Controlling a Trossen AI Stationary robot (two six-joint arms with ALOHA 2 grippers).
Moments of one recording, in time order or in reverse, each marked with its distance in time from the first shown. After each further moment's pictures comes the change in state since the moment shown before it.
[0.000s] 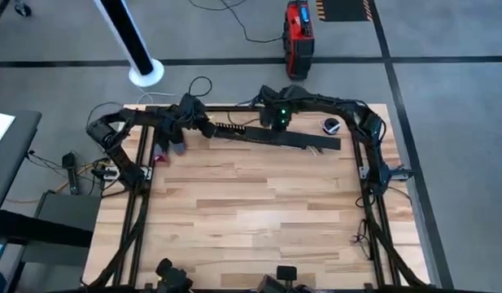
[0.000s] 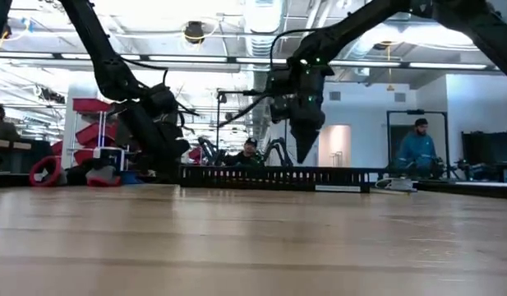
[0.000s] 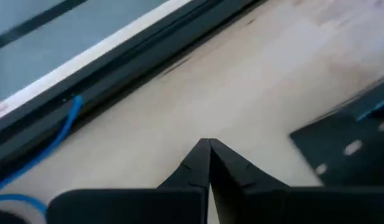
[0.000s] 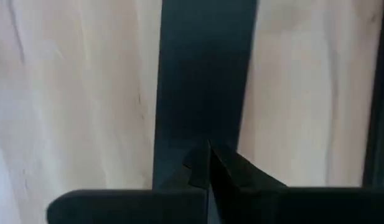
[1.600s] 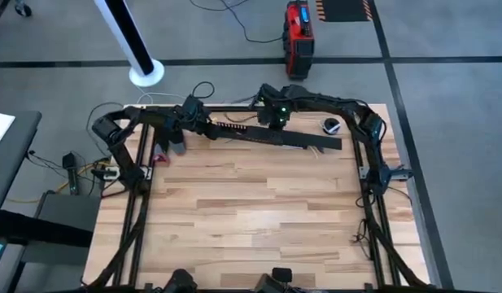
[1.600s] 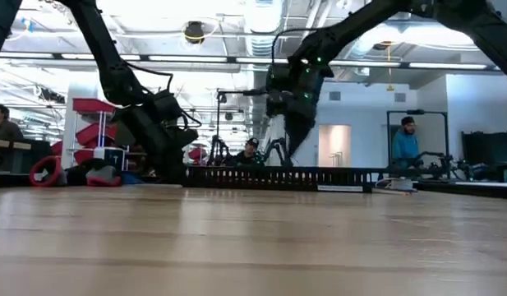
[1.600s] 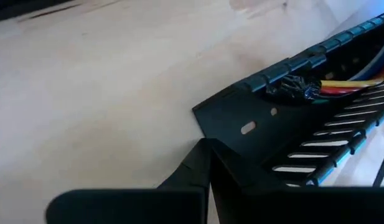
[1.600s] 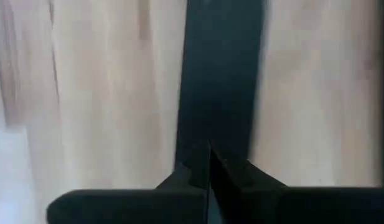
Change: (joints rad) left arm -0.031 0.076 0.022 -0.020 0.329 -0.245; right arm -0.009 0.005 0.014 0.036 -0.139 0.010
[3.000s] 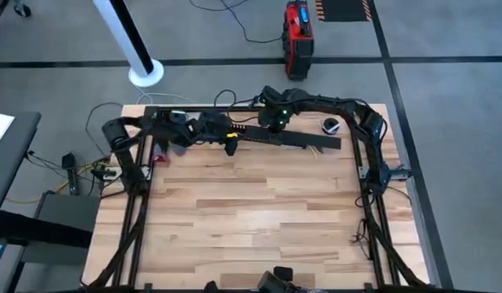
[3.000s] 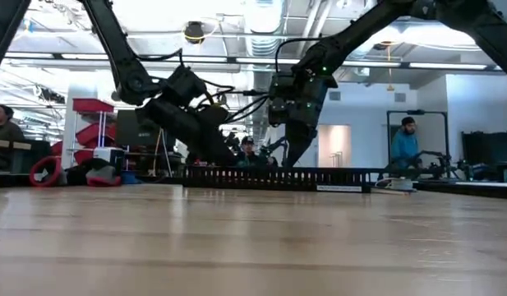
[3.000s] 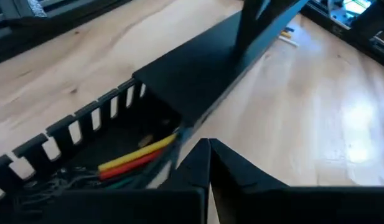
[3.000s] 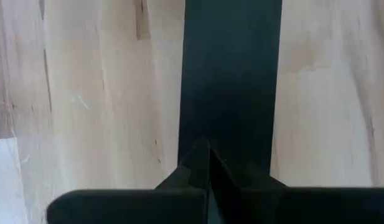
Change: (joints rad) left arm -0.298 0.039 -0.010 0.454 -0.040 0.016; right arm -0.021 0.006 -0.111 0.148 -0.023 0.020
